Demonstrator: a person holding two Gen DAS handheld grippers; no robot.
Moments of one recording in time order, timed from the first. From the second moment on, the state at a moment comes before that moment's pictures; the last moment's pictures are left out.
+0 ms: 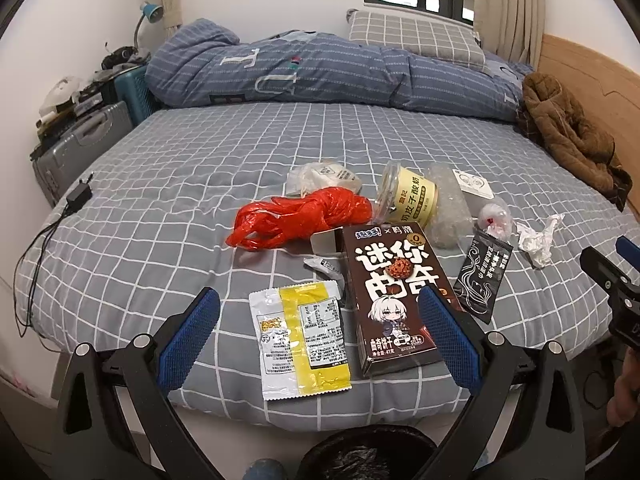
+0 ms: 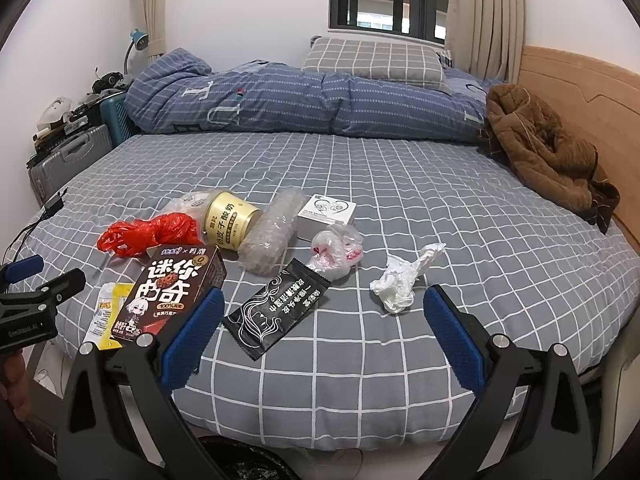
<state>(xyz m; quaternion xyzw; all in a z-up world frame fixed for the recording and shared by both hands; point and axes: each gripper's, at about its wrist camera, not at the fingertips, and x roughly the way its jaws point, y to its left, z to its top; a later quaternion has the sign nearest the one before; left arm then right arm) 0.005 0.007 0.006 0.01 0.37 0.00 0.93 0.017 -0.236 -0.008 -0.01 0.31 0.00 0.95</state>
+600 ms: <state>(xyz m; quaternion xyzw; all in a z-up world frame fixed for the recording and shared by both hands) 0.000 -0.001 0.005 0.02 0.37 0.00 0.93 0.016 -0.235 -0.007 -0.01 0.31 0.00 0.95</state>
